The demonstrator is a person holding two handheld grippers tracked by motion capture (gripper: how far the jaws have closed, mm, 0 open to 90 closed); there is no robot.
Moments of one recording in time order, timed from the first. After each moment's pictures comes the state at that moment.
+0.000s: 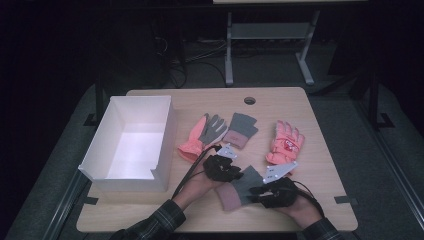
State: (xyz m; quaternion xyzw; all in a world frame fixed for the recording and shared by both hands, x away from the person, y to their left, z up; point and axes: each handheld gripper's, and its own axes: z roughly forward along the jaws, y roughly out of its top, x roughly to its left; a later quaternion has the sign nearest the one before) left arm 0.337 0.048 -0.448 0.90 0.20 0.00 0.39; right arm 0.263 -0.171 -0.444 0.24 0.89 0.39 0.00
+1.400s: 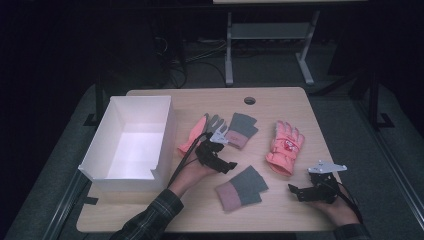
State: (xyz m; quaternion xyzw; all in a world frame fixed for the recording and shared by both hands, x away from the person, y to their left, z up) left arm 0.375 0.066 -0.435 0.89 0.24 0.07 0.38; right arm 0.274 -0.289 -0.483 0.45 0.81 0.34 0.17
